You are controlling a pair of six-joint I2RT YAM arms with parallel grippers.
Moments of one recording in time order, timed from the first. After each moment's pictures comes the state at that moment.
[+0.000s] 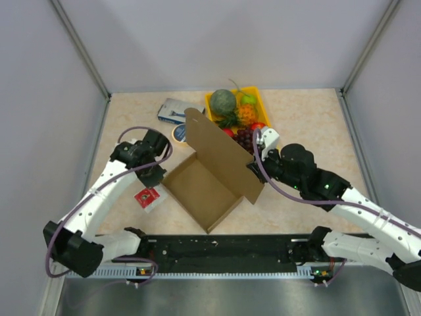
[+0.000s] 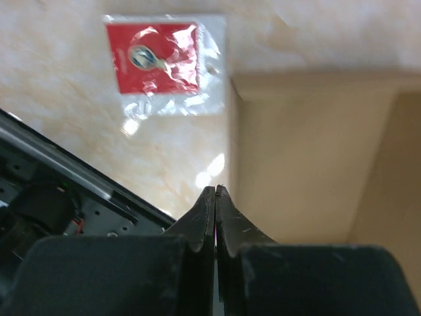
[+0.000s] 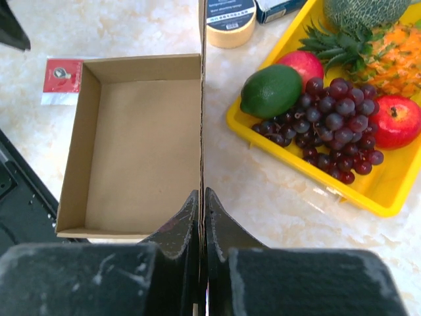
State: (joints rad) left arm -0.38 1.20 1.13 -1.27 -0.35 -1.17; right arm 0.87 0.89 0.92 -0.41 0.06 0.07
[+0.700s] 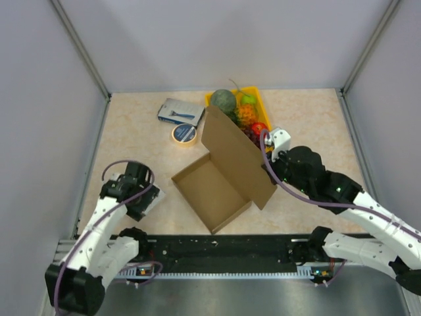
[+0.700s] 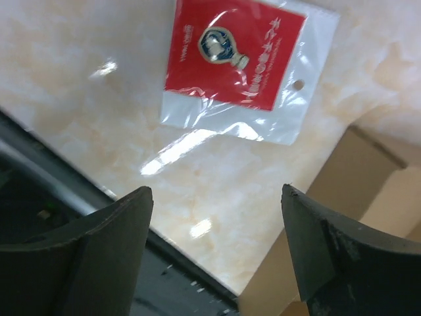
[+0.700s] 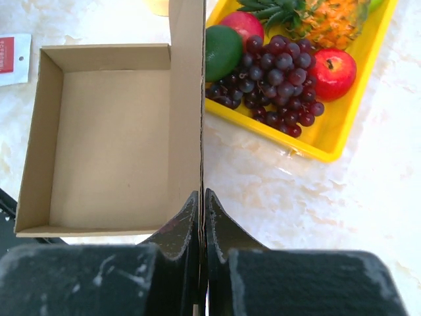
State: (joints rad) left arm -0.25 0.92 0.71 -1.11 -0.25 -1.23; right arm 0.87 0.86 0.96 -0.57 0.23 0.08
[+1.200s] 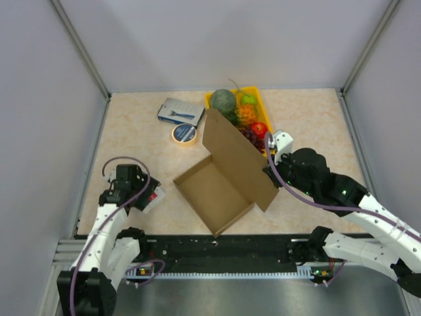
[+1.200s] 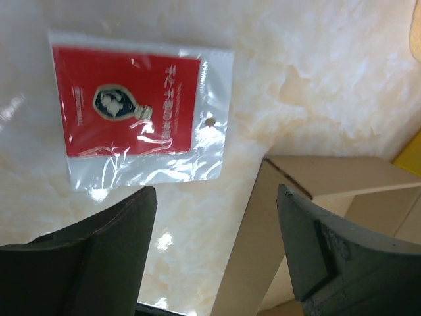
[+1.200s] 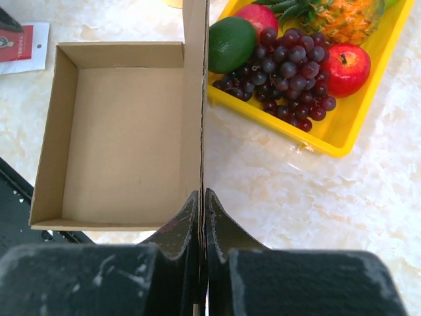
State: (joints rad) left arm -0.02 0.75 0.44 -0.64 0.02 -1.09; right arm 0.86 0.81 0.96 -0.63 0.19 0.07
